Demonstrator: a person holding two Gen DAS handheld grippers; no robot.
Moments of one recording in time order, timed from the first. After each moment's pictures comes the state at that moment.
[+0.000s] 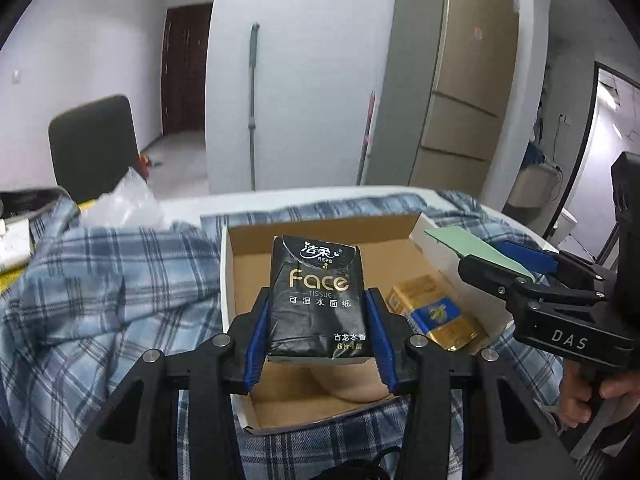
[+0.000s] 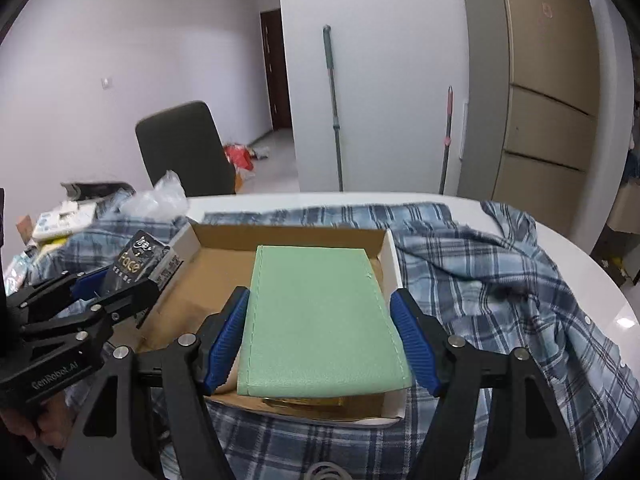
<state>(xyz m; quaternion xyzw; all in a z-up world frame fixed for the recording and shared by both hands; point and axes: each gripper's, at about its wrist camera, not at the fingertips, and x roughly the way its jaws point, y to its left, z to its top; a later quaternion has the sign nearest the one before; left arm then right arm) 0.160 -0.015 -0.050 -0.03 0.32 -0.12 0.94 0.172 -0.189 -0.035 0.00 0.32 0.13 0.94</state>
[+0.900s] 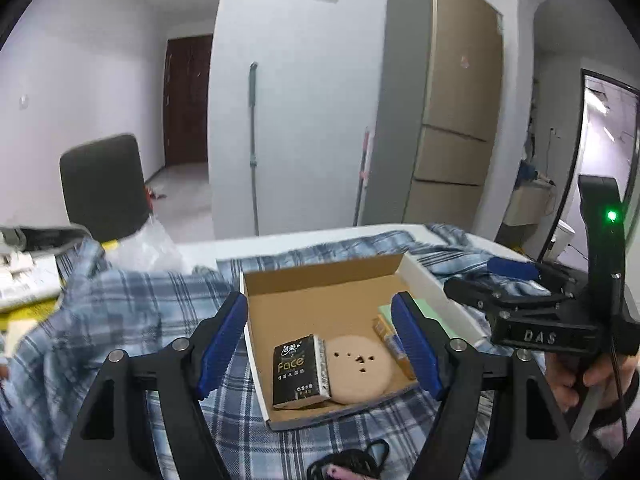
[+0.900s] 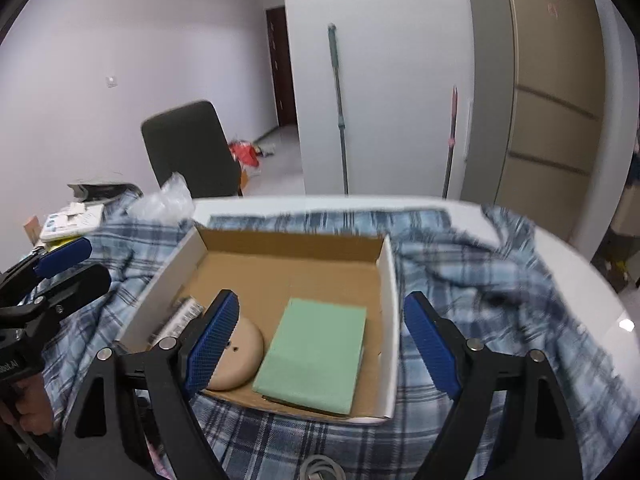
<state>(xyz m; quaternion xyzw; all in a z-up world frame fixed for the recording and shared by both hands) 0.112 -0.004 0.010 -0.02 0.25 -0.12 0.96 0.164 -0.196 -0.007 -0.01 0.31 0.14 0.94</state>
